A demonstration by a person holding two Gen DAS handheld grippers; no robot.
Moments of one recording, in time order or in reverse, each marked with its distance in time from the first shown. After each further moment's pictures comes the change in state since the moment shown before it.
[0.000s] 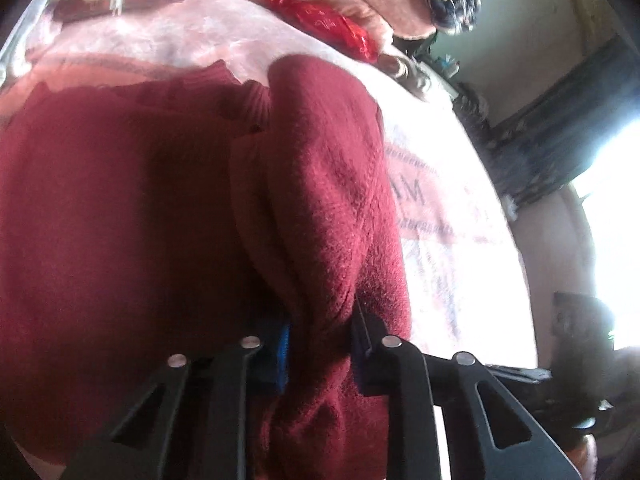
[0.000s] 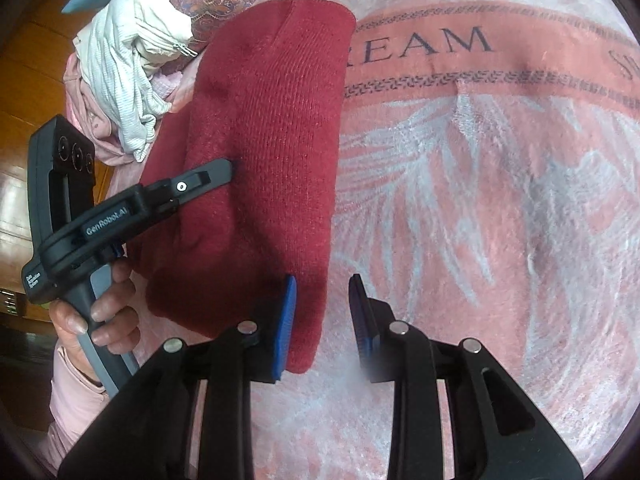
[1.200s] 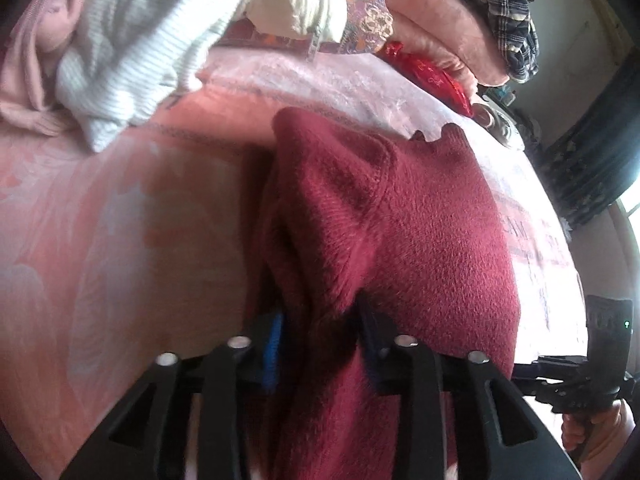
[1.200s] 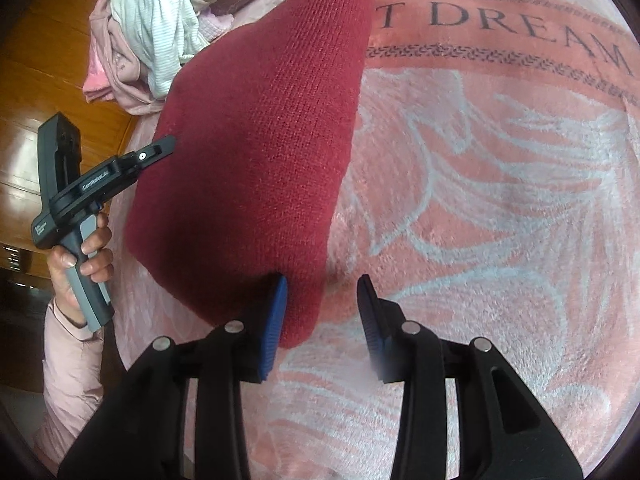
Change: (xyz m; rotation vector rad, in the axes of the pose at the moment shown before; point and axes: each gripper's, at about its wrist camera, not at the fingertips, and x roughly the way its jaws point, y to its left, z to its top) left arm -0.129 0.166 0.002 0.007 -0.101 0.258; right arm 0.076 0.092 0.013 -0.125 0.099 0.080
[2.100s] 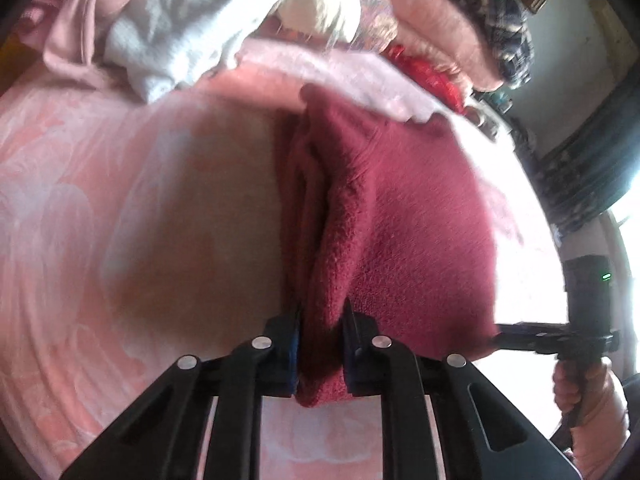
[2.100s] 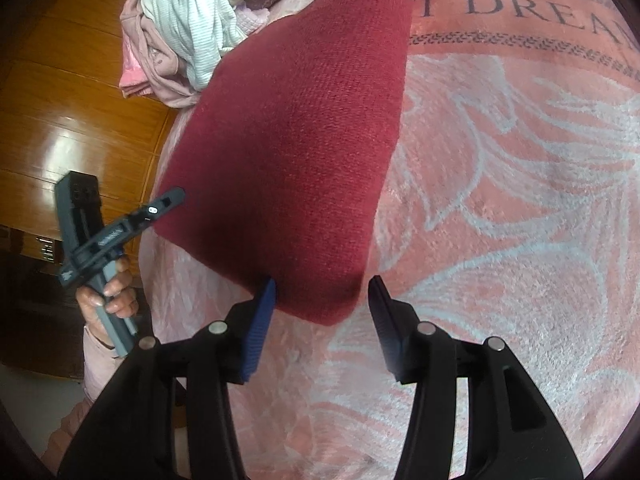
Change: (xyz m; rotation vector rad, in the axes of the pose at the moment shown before) left arm -0.038 0.025 -0.059 -0.052 0.024 -0.038; right arm 0.015 0.010 -0.007 -0.015 0.036 0.139
